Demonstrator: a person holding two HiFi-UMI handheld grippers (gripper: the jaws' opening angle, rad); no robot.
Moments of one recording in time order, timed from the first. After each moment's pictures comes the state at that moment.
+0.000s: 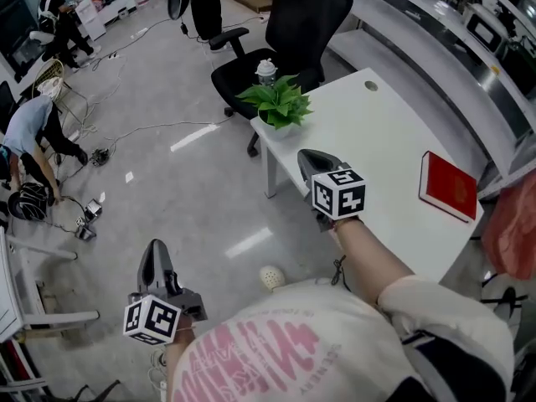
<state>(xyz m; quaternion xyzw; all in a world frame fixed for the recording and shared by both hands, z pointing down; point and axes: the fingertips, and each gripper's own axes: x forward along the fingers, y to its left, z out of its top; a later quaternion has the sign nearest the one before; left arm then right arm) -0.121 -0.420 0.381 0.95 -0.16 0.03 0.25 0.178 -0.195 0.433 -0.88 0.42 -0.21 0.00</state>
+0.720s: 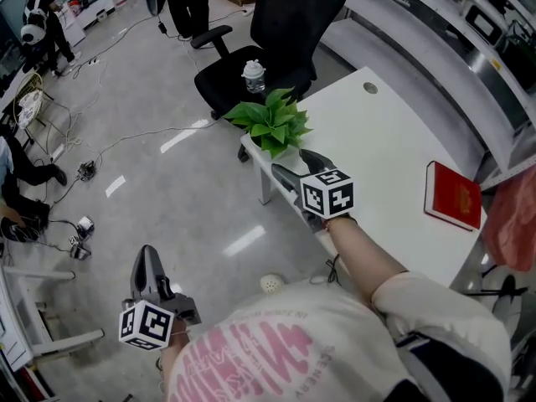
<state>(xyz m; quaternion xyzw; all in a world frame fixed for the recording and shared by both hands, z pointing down) -0.036 -0.469 0.405 0.95 -0.16 0.06 0.25 0.248 -0.237 0.488 -0.86 0.44 -0.26 0.02</state>
